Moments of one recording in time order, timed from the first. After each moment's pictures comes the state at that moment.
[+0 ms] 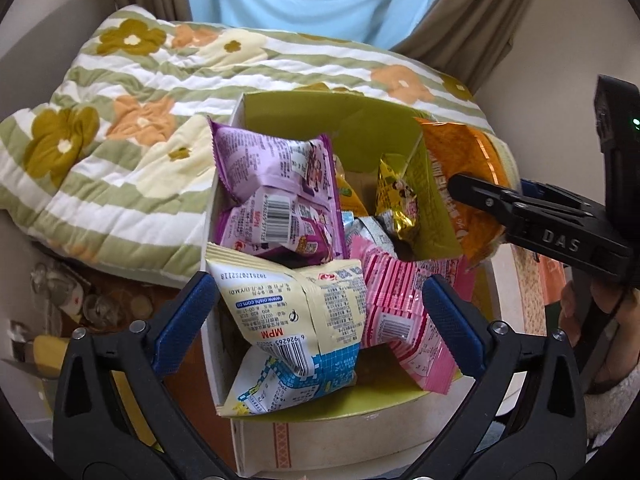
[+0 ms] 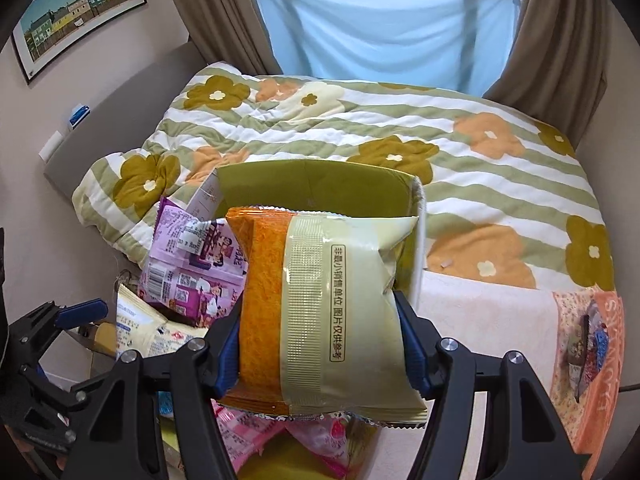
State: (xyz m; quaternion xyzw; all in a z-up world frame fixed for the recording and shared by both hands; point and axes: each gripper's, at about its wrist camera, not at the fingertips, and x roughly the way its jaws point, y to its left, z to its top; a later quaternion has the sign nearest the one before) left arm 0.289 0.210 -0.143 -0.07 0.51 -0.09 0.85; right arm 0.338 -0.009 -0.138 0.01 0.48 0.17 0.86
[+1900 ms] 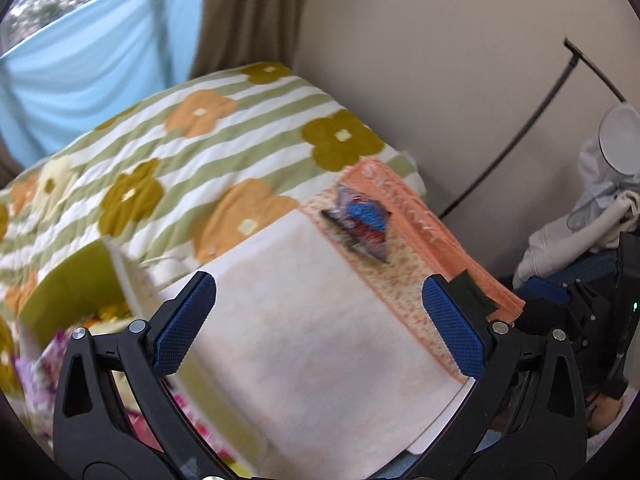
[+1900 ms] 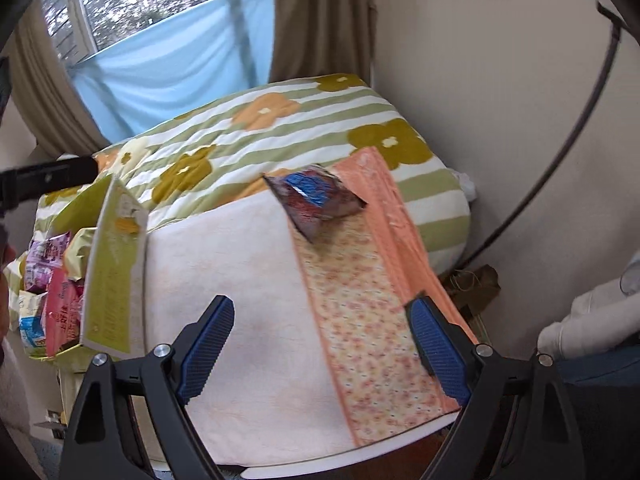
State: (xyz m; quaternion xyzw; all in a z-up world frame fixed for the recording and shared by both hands) left arm 0.312 -0.135 -0.089 0.12 0.45 -0.35 0.81; right arm 0.151 -0.296 -0.143 0.12 0.46 -0.13 0.87
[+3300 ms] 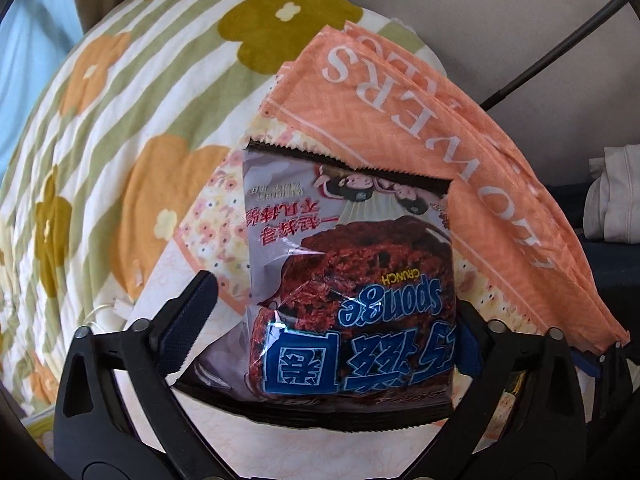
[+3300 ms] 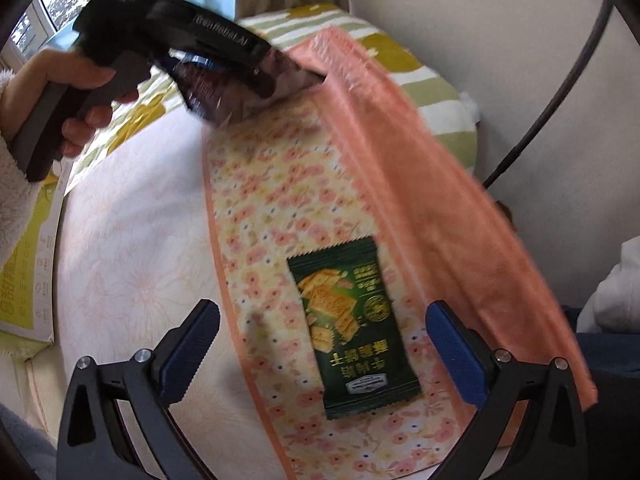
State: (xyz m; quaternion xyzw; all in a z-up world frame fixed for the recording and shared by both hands) left arm 0.415 -0.355 -0.308 0.29 0.57 -0.36 0.68; right arm 0.164 -0.339 -0.296 0.15 0.54 -0.13 0.82
